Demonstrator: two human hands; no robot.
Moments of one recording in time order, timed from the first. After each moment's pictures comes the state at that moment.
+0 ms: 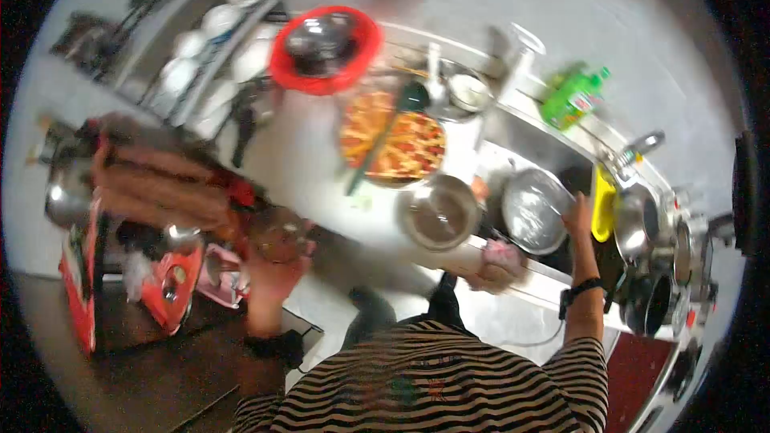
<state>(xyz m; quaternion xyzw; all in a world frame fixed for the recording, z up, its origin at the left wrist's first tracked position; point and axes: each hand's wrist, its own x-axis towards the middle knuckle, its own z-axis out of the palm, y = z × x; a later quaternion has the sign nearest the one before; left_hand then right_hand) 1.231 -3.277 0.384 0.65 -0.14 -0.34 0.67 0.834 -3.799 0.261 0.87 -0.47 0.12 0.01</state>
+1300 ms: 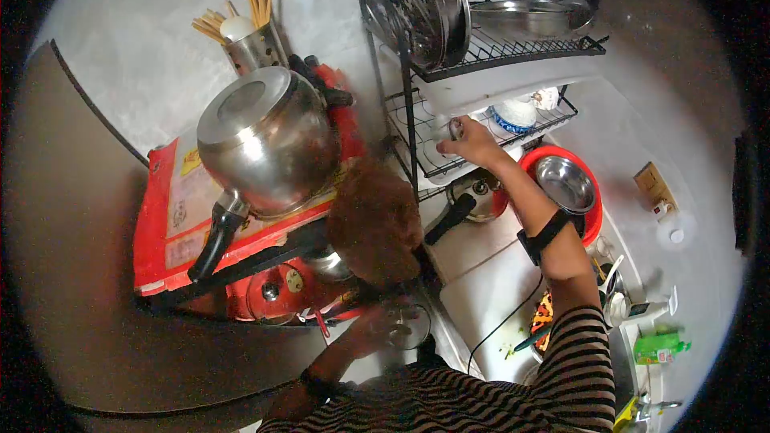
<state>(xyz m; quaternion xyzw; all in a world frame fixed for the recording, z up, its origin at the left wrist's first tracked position) 1.353 -3.123 0.401 0.58 -0.06 -0.36 0.73 1.643 -3.388 0.502 0.92 0.12 0.04 -0.38</state>
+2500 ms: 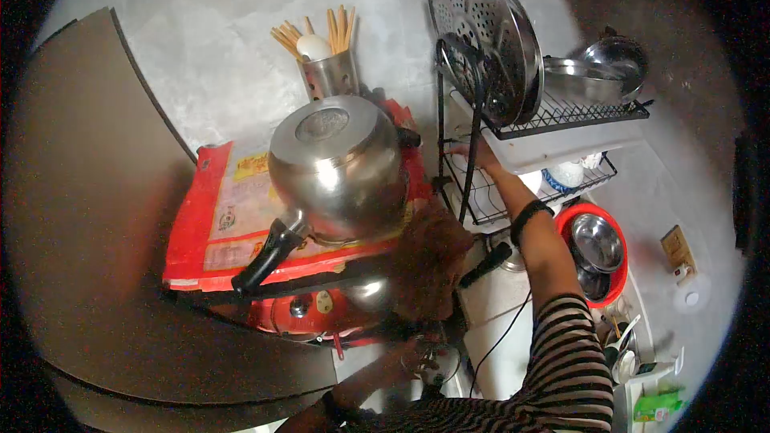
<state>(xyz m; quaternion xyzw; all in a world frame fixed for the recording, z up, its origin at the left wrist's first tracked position) 1.343 -3.113 0.384 0.51 -0.09 -0.33 0.79 1.807 -3.325 0.447 0.89 0.27 0.25 -0.28</state>
